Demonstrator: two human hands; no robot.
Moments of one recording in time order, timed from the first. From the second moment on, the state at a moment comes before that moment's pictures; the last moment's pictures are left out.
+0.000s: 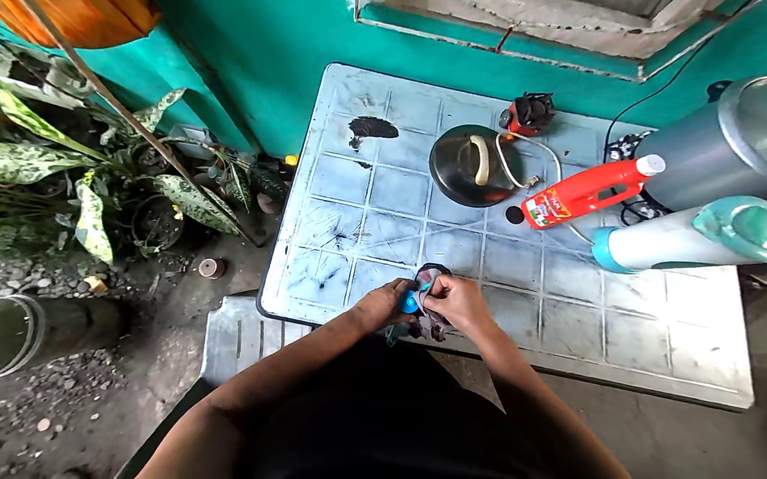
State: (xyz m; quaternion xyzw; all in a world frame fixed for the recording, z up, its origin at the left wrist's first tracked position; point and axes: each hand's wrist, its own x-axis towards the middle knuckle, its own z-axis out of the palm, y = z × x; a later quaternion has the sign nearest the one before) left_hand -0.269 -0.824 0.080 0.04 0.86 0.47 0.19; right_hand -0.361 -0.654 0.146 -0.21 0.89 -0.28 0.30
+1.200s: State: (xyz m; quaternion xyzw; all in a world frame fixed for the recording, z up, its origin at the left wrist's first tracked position) left_hand -0.275 -0.839 0.078 0.03 0.82 0.53 0.21; right_hand -0.359 -0.643 0.119 -0.04 0.71 -0.55 0.44
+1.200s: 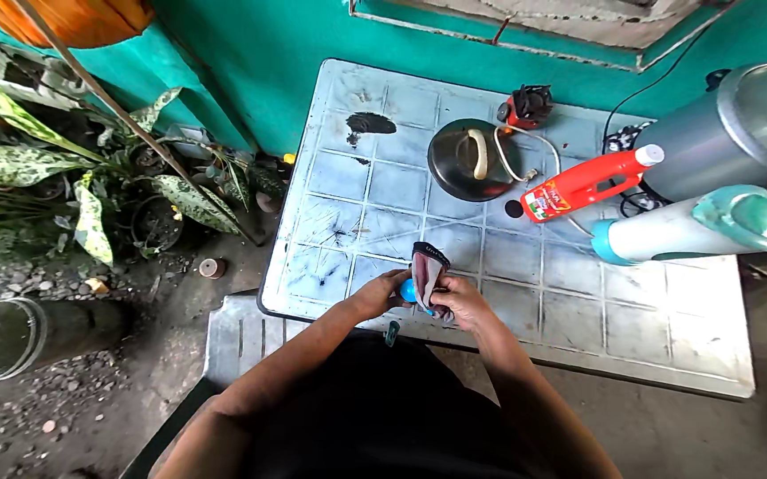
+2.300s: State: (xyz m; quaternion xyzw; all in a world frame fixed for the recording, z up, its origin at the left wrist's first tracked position) left_hand -0.302 -0.852 0.086 0.16 0.82 0.46 0.29; right_hand -0.406 -0.645 0.116 -0.17 0.72 -0.42 0.53
